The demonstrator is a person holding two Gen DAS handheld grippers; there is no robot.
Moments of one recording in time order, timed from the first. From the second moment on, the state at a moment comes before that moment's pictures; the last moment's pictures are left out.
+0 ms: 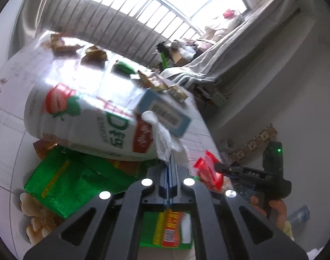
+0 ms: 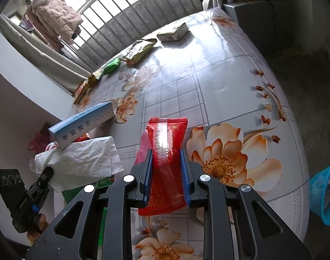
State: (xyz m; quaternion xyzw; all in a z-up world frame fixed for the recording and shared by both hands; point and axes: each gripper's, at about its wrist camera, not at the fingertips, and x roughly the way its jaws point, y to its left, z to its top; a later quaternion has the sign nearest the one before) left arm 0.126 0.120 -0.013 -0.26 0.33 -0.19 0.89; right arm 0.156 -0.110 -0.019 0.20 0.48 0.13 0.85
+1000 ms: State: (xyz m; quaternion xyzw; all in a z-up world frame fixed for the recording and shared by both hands) left arm 0.088 -0.086 0.081 -0.12 0.29 -0.41 0.86; right arm -0.007 -0.284 0.010 0.35 0.34 0.03 0.87
